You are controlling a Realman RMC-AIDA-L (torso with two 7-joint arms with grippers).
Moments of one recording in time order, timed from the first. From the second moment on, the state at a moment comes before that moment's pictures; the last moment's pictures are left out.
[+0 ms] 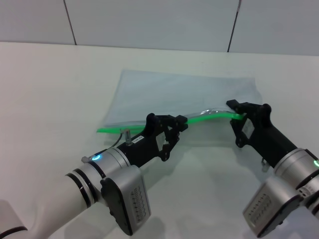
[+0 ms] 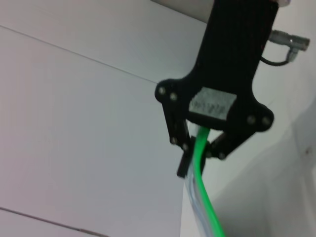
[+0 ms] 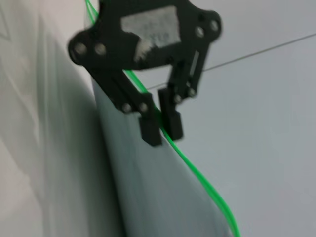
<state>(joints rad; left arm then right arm) -0.64 -2.05 0.14 -0.42 1.77 1.07 1.10 0.49 2.03 -2.87 -0.45 1.13 -1.00 -1.26</state>
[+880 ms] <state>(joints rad) -0.60 -2.05 0.14 -0.39 1.65 1.08 1.11 0.45 2.03 -2.84 -0.28 1.14 -1.10 -1.05</state>
